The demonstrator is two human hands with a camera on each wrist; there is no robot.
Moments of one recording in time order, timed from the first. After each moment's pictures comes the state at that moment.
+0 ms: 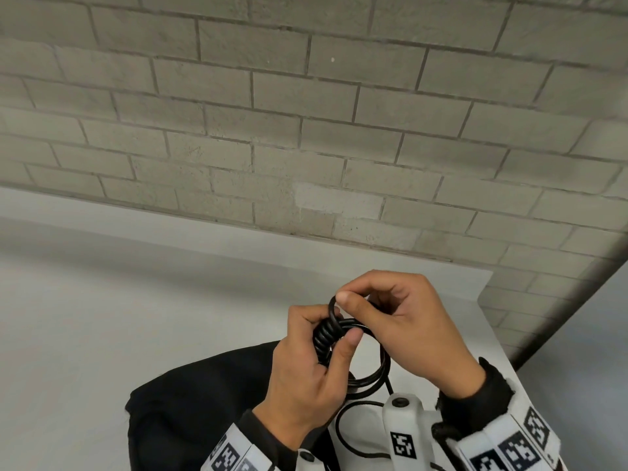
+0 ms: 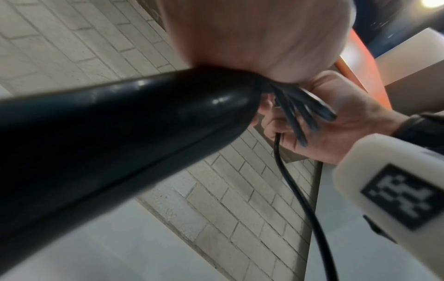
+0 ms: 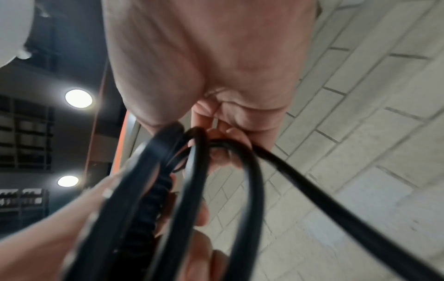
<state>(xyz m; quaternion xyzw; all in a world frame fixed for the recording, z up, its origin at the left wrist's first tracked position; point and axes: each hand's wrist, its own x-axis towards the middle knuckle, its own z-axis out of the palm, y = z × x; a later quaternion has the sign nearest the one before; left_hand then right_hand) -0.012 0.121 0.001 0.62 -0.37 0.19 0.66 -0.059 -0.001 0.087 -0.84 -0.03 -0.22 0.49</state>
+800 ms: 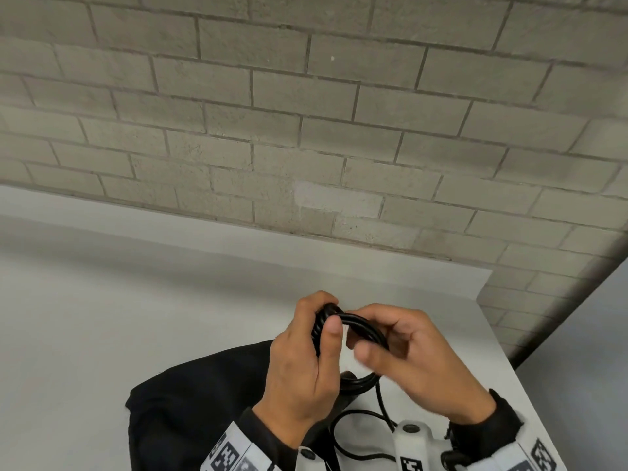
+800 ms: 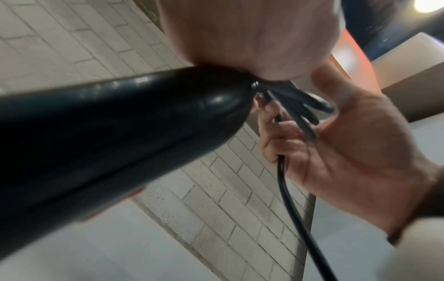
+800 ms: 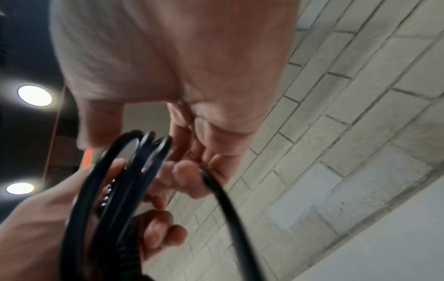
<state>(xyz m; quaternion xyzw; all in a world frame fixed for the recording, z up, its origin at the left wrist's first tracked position) -0.012 0.123 0.005 0.67 -0.35 0.23 0.62 -0.083 -0.013 0.058 -0.80 -0.09 -0.11 0.58</state>
